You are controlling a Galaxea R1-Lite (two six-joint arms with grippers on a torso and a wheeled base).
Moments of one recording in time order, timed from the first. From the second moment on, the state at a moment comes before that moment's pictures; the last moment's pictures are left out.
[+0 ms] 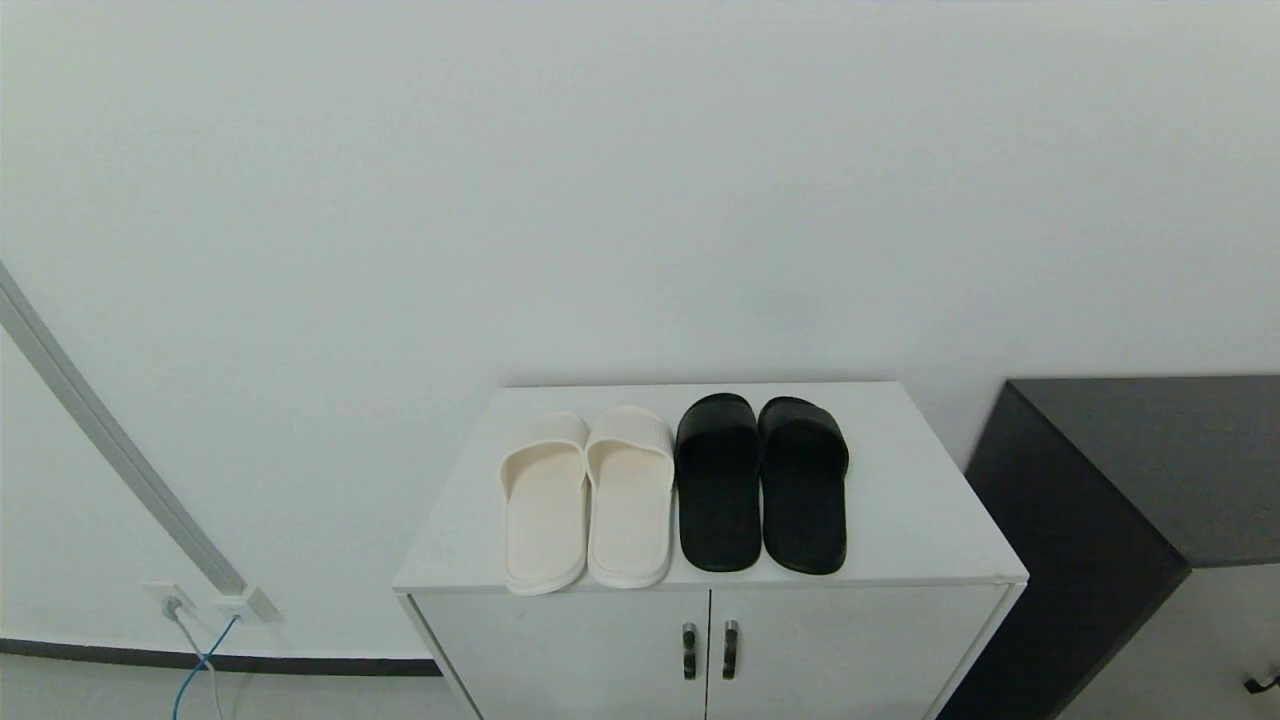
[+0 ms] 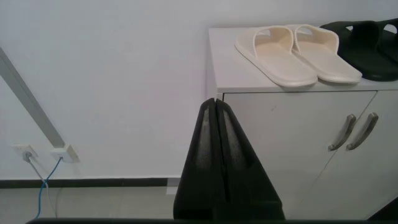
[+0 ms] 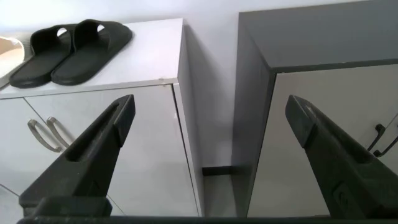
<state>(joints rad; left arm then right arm) 0.00 0.00 0.00 0.00 0.04 0.02 0.00 0.00 0.00 0.00 0.00 0.05</state>
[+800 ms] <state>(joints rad) 0.00 0.00 0.00 0.00 0.04 0.02 0.01 0.20 -0.13 0.00 0.15 0.09</state>
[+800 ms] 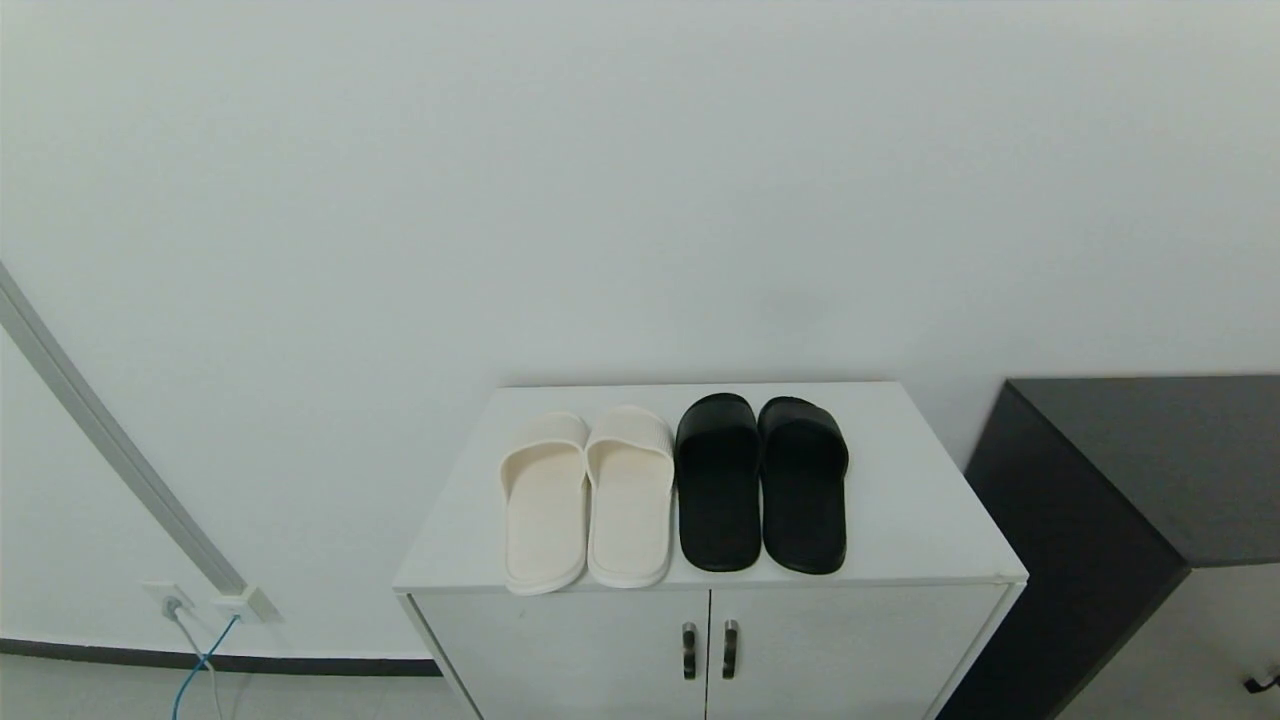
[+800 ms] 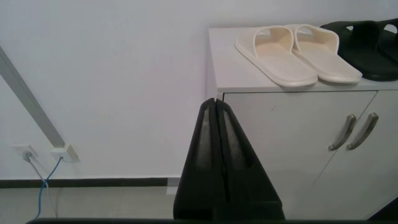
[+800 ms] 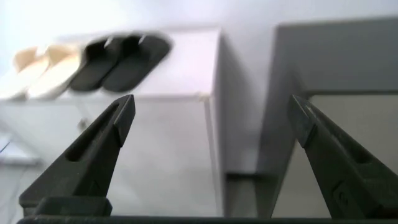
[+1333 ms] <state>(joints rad) 0.00 0.00 0.00 0.00 0.04 0.01 0.14 0.72 -0.22 -0.30 0.23 0.09</state>
